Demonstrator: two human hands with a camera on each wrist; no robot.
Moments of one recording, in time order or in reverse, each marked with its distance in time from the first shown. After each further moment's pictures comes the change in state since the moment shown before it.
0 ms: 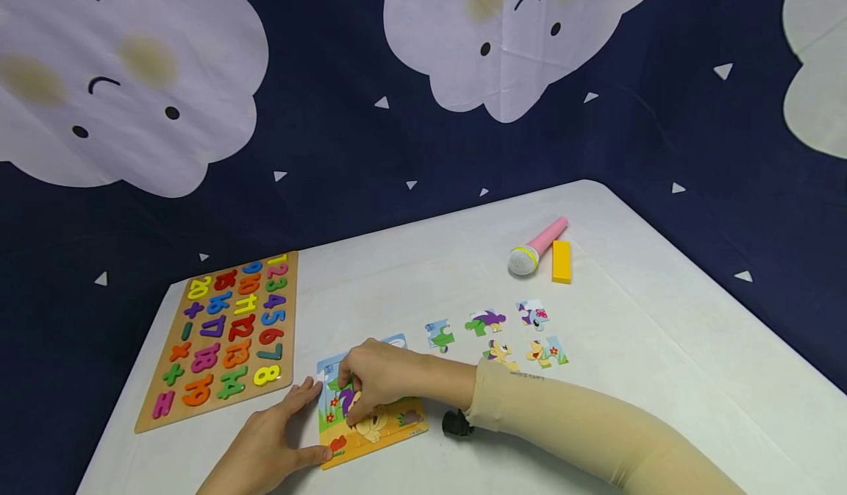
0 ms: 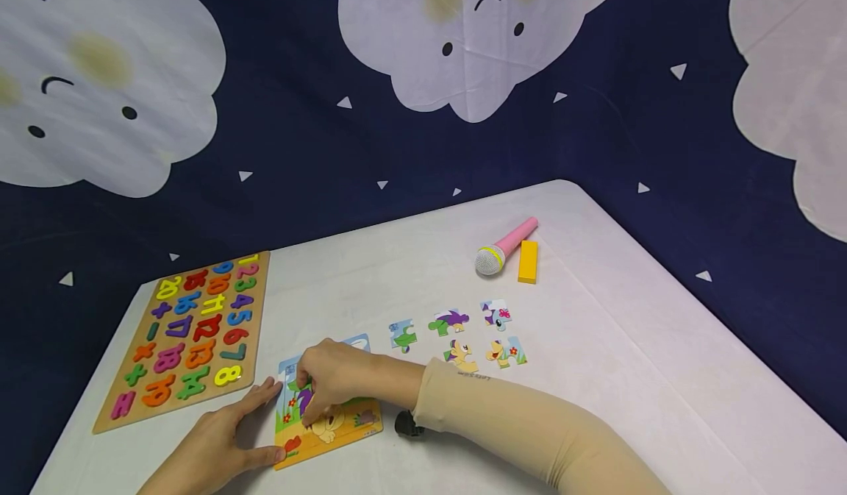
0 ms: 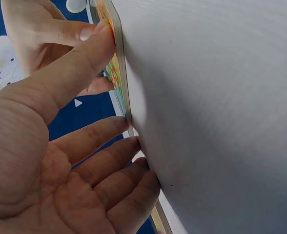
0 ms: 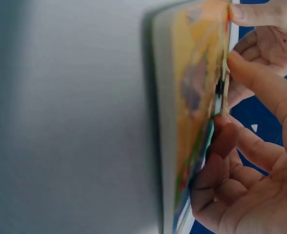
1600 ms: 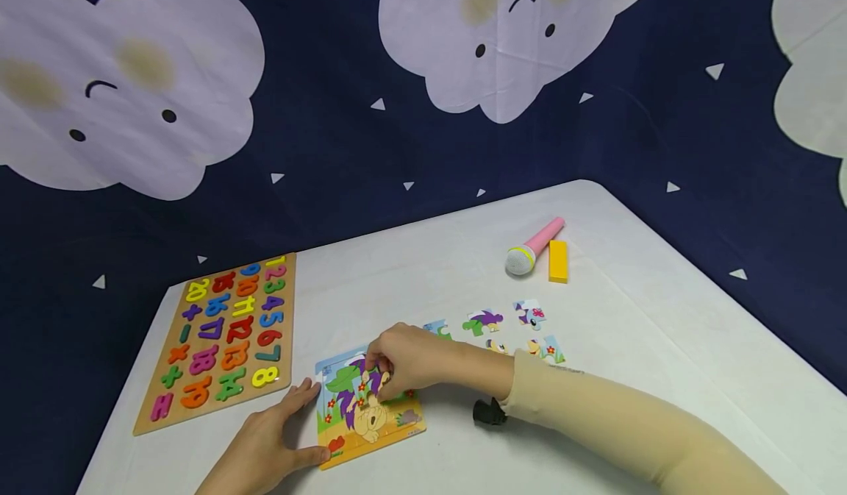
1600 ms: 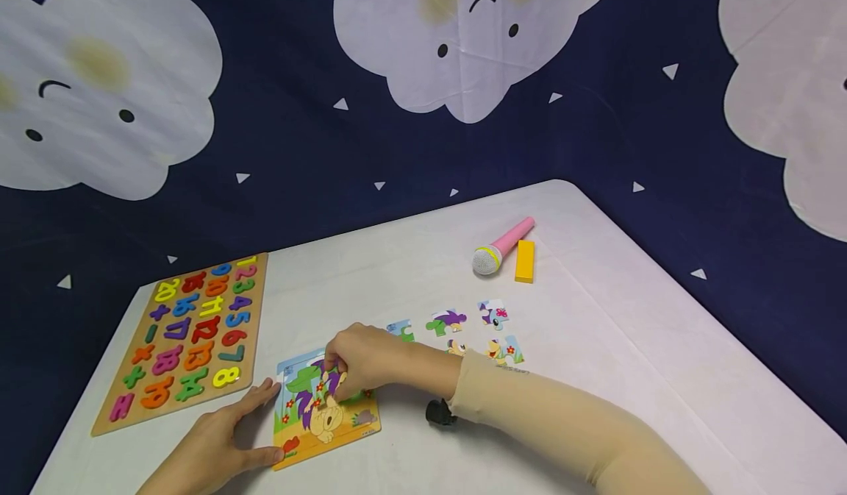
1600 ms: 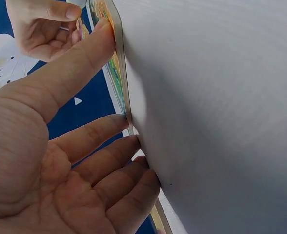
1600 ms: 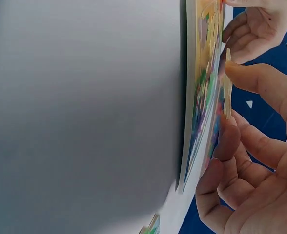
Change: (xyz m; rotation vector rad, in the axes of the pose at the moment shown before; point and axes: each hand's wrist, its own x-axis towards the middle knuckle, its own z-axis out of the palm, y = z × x) left_hand 0.000 0.001 0.002 -0.004 0.003 -0.014; right_hand -0.032 0.031 -0.022 0.025 0.064 -0.023
